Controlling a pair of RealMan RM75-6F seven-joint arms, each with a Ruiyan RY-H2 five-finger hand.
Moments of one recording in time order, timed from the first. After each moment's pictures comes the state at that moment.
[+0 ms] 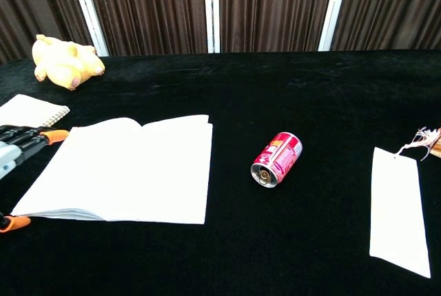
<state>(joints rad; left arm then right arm) -0.23 -1.65 -0.04 -1.34 1.47 1.27 0.51 0.09 -1.10 0.01 -1.68 -1.60 1.46 -0.08</state>
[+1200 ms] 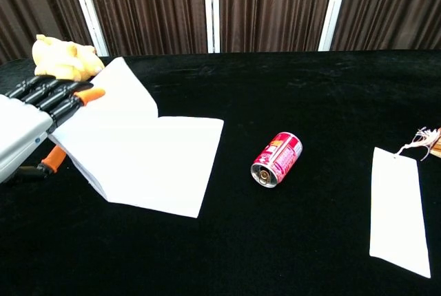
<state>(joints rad) -0.31 -1.76 -0.02 -1.17 1.72 1.50 0.53 0.09 -1.10 0.01 -1.68 -1.60 1.47 -0.07</state>
